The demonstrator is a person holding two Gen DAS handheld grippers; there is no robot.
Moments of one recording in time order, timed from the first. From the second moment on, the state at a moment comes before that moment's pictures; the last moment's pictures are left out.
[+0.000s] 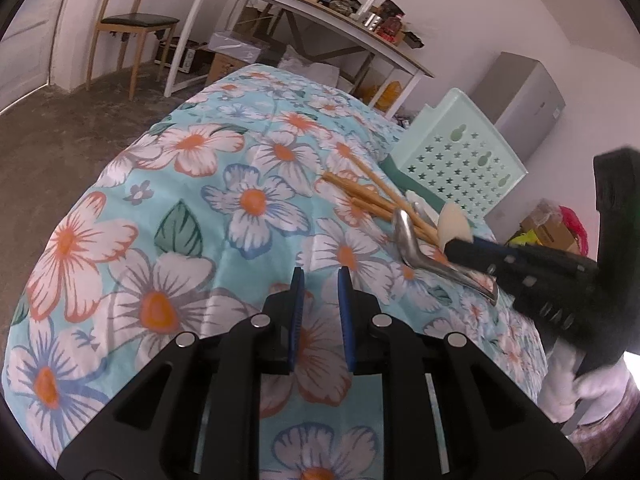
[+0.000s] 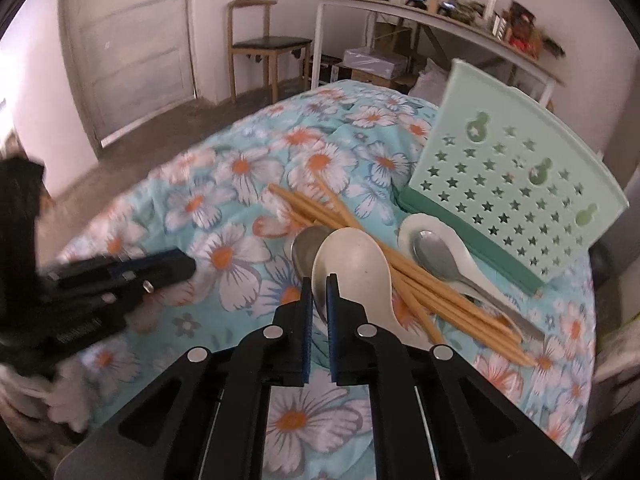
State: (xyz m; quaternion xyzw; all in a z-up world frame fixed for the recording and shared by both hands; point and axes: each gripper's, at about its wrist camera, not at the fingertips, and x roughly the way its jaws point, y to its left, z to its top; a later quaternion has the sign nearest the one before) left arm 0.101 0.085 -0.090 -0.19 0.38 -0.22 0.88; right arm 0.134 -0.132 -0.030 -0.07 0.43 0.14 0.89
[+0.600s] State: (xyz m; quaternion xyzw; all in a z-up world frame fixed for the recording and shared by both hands) left arm 0.130 0.058 -0.063 -0.28 0.40 -0.28 0.82; right arm 0.101 -0.269 0.023 0.25 0.34 0.21 0.88
